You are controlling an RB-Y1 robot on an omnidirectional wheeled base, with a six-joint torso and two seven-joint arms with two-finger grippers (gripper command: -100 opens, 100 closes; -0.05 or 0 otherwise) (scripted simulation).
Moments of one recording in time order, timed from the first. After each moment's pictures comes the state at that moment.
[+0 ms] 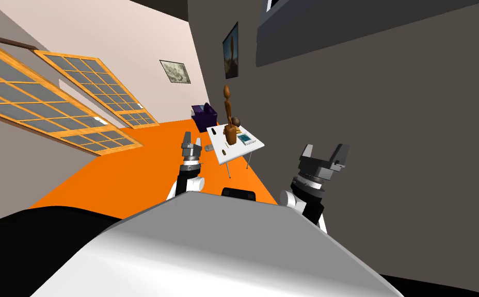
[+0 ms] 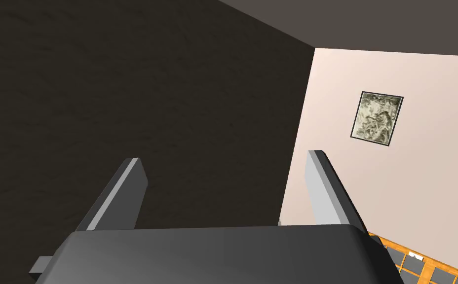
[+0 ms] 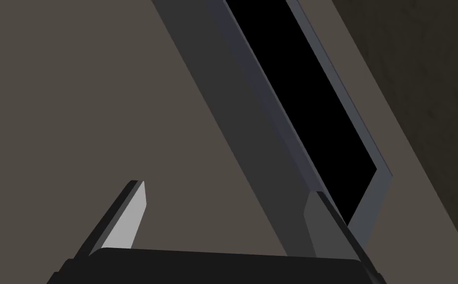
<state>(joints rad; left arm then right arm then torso) 0.51 -0.02 0.03 -2.23 -0.04 -0.45 0.01 0.53 0.02 -0.07 -2.29 -0.05 -0.64 -0.05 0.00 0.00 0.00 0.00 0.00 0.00</state>
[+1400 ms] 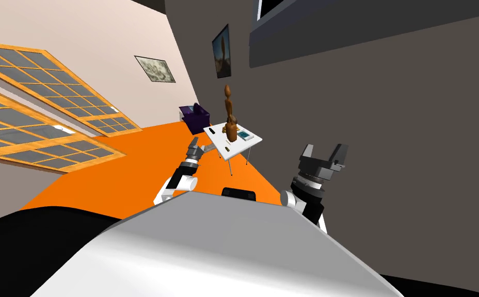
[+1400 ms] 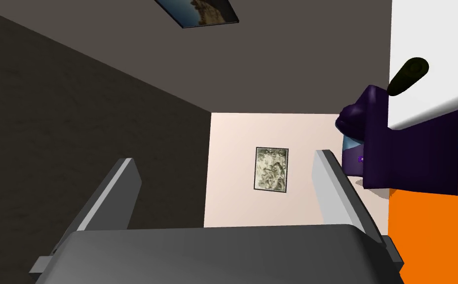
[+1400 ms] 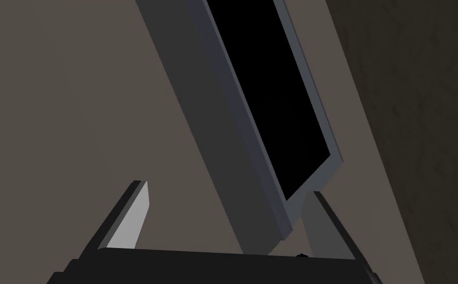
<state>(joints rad) 0.48 0.22 0.08 -2.18 0.15 -0.10 0.05 0.53 0.02 -0.07 -2.29 -0.05 -0.64 -0.05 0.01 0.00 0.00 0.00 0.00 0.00</state>
